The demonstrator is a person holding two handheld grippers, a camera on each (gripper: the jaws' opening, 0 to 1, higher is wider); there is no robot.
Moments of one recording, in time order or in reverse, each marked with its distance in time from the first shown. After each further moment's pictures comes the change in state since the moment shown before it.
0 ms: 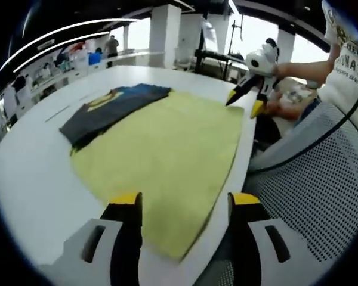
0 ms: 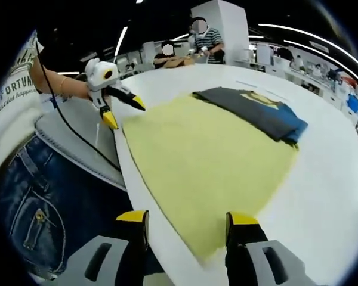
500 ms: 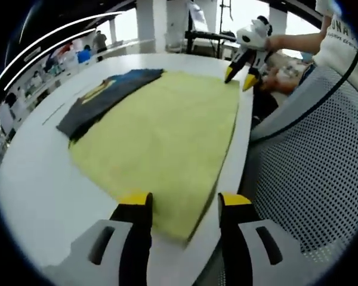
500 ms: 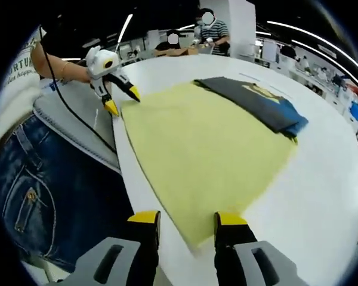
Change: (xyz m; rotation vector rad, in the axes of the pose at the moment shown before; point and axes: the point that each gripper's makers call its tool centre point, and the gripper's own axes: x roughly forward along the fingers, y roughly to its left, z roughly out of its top) left arm -0.002 0.001 -0.023 0.098 0.118 -0.001; right arm -0.003 -0.008 -0.017 -0.056 0.070 -0.023
